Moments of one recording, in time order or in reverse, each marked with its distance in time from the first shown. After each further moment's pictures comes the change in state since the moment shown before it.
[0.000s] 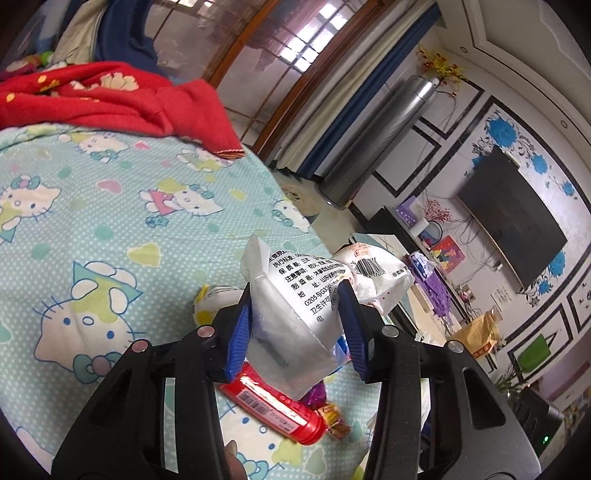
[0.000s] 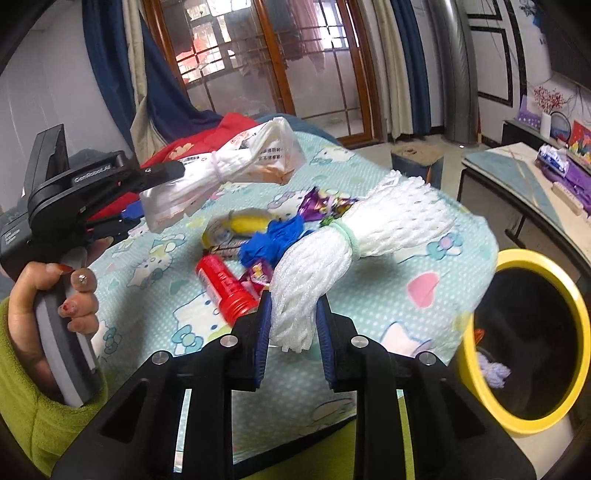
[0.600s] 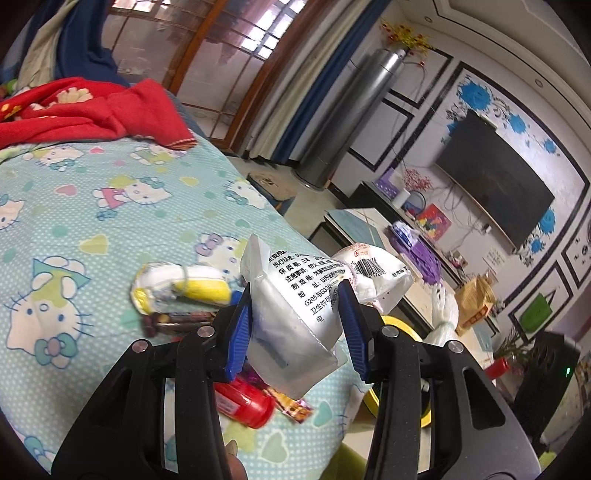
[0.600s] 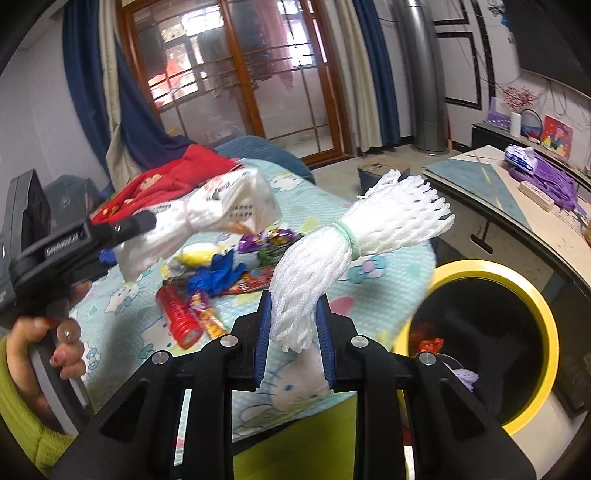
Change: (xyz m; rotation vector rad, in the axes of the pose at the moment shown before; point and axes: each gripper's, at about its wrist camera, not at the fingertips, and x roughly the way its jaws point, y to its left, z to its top) left arm 0.017 -0.052 -0.028 0.130 0.059 -0.052; right arm -0.031 -0.058 0.010 0.074 -0.070 -0.086
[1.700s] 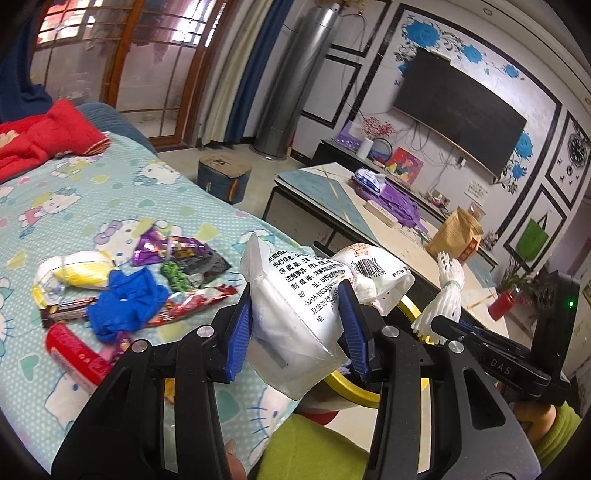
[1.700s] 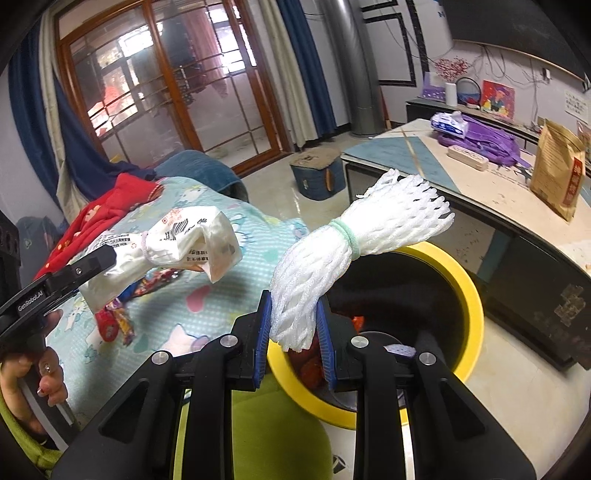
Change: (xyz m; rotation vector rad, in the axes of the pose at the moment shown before) left arm 0.058 -0.094 -0.042 0.240 0.109 -0.065; right arm -0.043 -0.116 -0.028 0.173 0.001 -0.157
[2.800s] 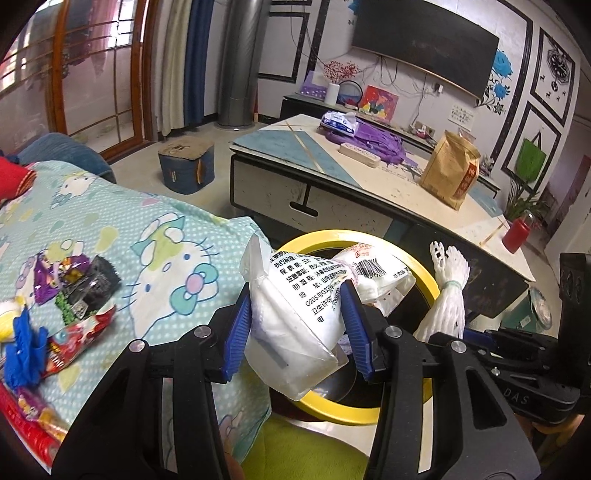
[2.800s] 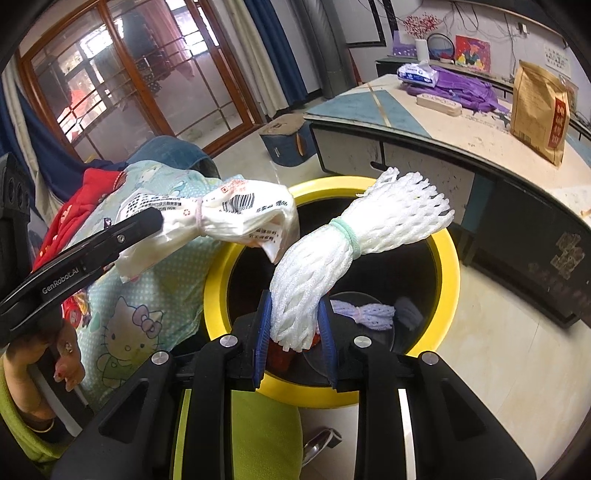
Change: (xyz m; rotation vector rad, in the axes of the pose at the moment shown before) left arm 0.105 -0.076 -0.011 0.236 0.162 0.002; right arm 0.030 -0.059 -0.030 0.117 0.127 -0.032
